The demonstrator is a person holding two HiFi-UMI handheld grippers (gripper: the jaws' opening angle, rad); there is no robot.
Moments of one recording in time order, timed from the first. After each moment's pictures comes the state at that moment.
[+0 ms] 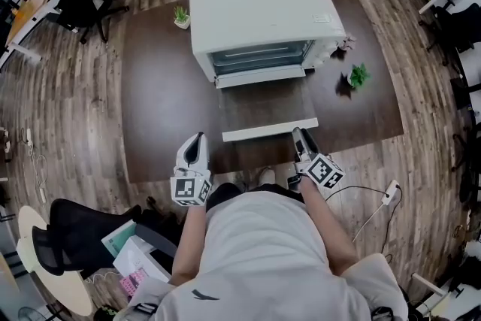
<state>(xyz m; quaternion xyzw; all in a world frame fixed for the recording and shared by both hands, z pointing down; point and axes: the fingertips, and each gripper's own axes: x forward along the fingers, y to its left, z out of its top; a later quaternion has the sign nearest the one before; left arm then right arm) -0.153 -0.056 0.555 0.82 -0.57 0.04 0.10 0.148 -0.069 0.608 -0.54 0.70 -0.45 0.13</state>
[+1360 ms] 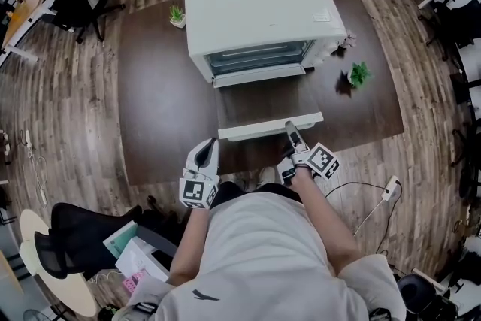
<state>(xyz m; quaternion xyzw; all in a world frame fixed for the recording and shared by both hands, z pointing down) -0.114 -0.049 0.582 0.86 -0.50 0.07 0.11 0.117 -0.094 0.613 -0.48 0.64 -0.56 0.20</state>
